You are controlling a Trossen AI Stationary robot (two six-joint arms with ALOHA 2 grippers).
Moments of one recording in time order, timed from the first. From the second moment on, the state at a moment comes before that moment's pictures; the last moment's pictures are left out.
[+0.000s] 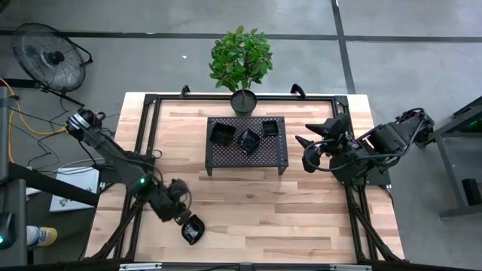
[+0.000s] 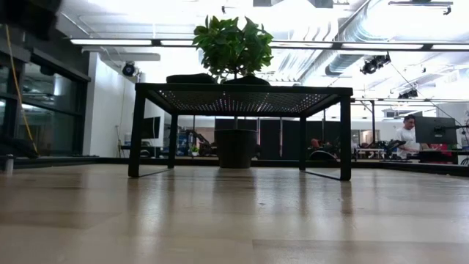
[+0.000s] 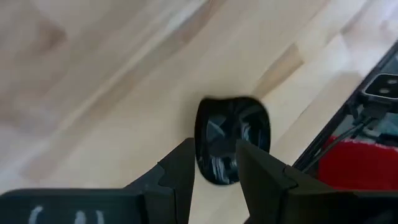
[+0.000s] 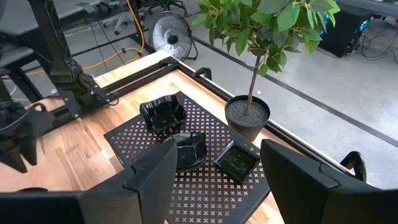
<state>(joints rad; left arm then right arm) -0.74 1.24 0.82 -0.64 -0.14 -1.58 0.52 1.31 1.69 -1.31 1.01 0.93</state>
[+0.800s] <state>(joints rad) -0.79 1.52 0.82 -0.46 -0.08 -1.70 0.52 1.31 1.69 -1.30 0.95 0.93</state>
